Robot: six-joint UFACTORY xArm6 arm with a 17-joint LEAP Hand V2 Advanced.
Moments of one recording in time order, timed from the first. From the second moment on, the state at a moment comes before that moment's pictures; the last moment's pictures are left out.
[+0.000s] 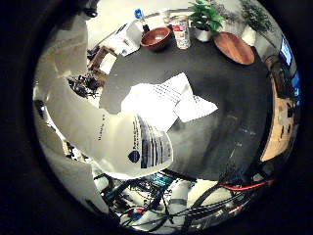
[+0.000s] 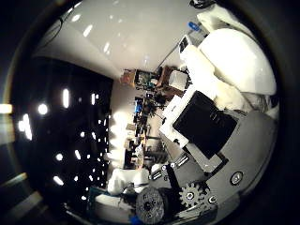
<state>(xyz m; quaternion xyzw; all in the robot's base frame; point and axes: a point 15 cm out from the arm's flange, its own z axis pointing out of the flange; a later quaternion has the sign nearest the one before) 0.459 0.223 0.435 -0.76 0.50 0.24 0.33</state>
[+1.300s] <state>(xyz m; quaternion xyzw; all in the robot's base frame) 0.439 0.392 0.462 -0.83 0.29 0.07 0.47</state>
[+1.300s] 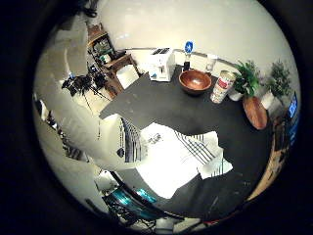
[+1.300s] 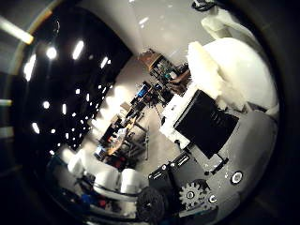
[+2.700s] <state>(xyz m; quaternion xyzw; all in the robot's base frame) 0.502 0.504 0.369 -0.78 0.22 0.18 0.55</state>
